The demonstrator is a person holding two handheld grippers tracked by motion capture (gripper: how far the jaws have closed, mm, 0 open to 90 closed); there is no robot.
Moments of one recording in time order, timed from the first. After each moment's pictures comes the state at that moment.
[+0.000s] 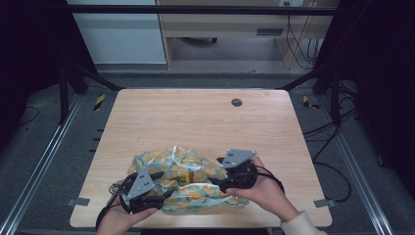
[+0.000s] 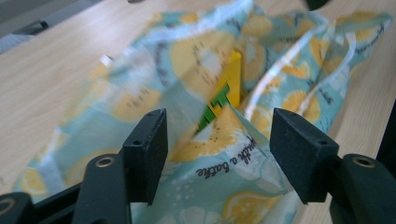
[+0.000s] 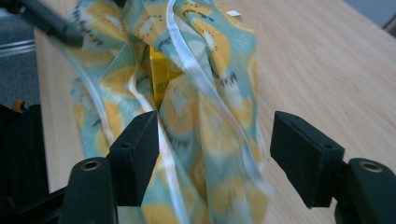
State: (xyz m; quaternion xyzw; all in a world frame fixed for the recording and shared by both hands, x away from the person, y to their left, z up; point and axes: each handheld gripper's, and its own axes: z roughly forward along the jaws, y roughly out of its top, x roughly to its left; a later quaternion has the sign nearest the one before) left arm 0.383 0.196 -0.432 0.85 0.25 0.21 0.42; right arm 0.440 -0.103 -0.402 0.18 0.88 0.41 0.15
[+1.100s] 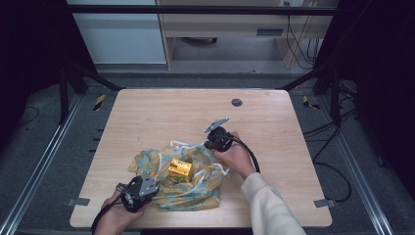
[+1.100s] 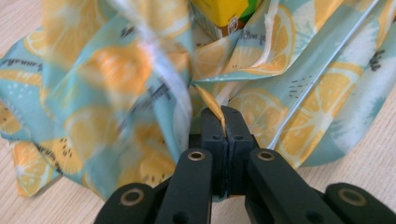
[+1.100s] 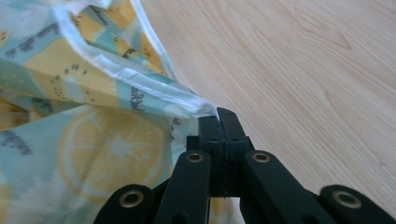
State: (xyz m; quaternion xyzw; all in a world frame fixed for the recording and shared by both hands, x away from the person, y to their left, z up) left arm 0.403 0.215 -0.476 0.91 0.27 0.19 0.25; right arm 0.577 -0.068 -0.466 0.31 0.88 0.34 0.12
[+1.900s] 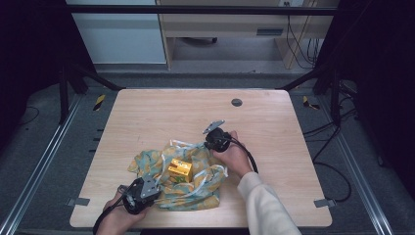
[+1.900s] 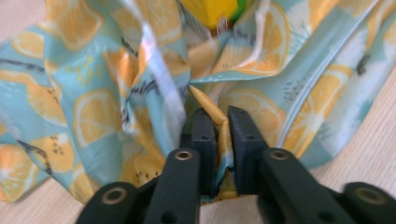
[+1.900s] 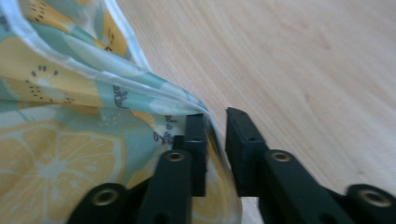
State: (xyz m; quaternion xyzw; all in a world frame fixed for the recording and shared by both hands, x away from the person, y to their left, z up) left arm 0.399 0.211 -0.477 0.90 0.27 0.20 0.27; right arm 0.585 -0.063 -0.480 0.30 0.88 0.32 0.17
